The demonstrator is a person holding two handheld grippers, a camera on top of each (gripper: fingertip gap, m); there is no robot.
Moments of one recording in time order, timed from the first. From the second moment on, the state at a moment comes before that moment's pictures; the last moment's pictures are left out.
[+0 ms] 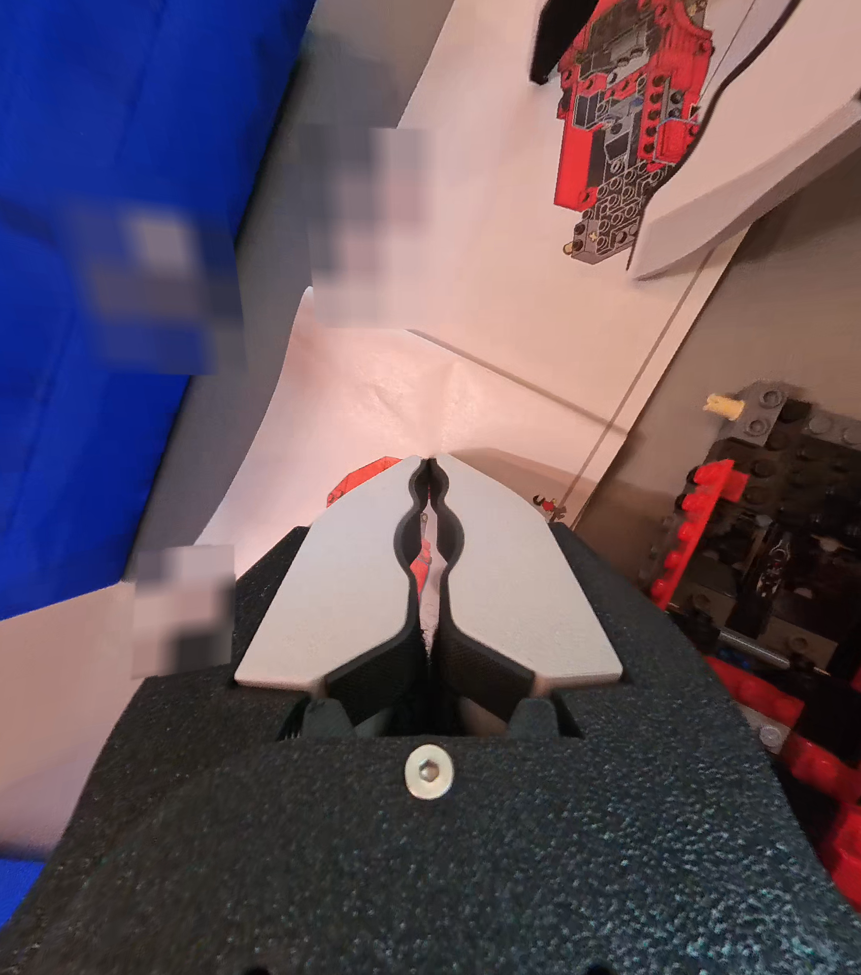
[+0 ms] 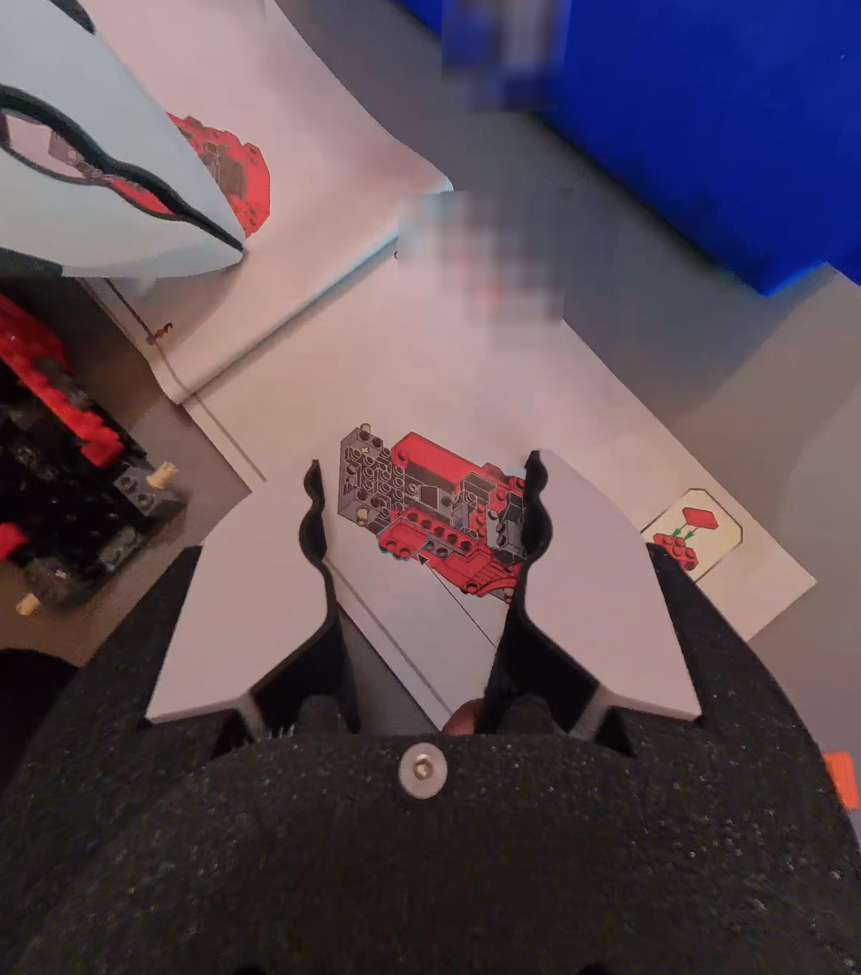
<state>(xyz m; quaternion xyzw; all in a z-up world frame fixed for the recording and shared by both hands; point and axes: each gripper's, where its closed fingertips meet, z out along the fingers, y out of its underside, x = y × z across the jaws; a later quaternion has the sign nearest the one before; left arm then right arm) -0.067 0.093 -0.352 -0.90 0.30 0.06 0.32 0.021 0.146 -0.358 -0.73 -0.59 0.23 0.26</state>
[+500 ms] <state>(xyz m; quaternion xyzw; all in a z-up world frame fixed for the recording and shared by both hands) -0.142 -0.021 -0.204 -0.79 -0.09 0.19 0.57 0.049 0.159 -0.242 -0.70 -0.44 0.27 0.50</state>
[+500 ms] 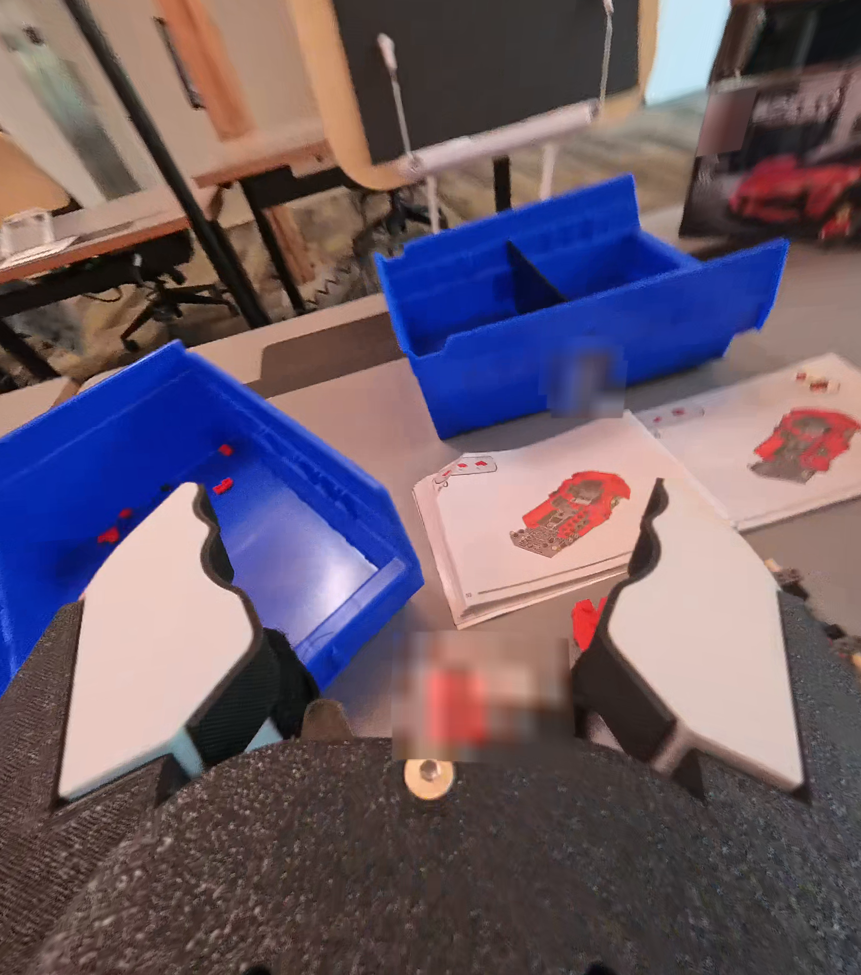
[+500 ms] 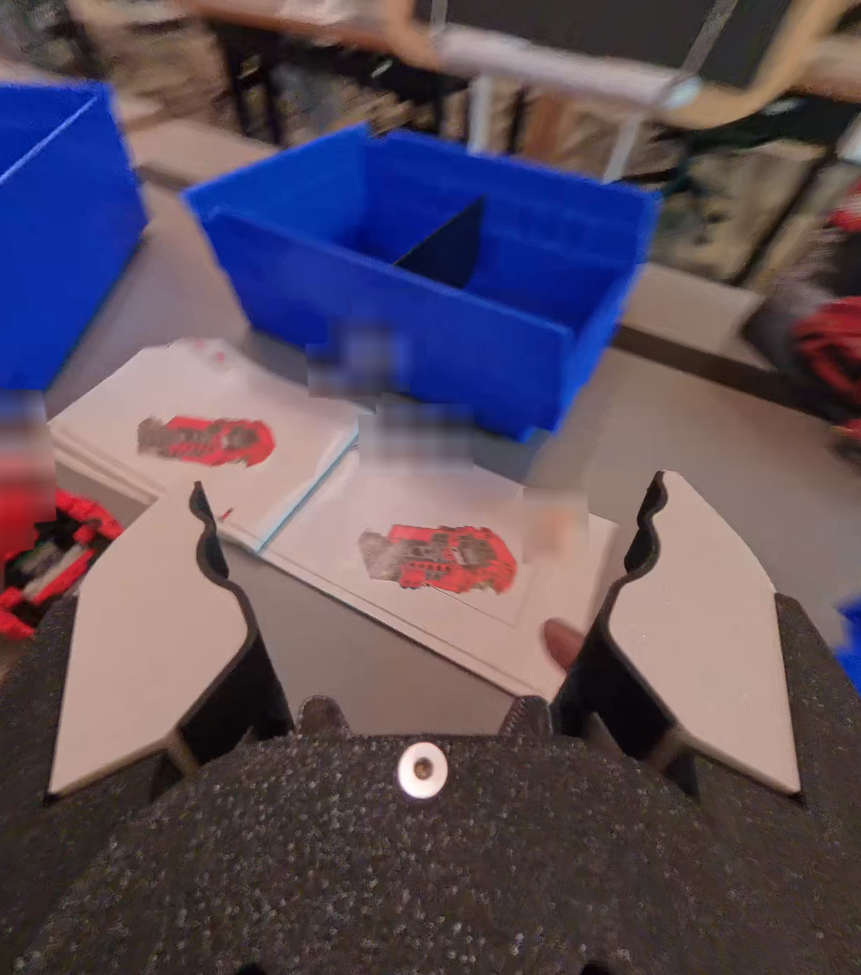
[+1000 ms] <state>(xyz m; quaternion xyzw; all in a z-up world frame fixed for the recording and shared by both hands) -0.123 -0.073 -0.220 -0.76 -0.18 0.20 0.59 0.142 0.106 -0.203 -0.72 -0.26 0.15 0.63</state>
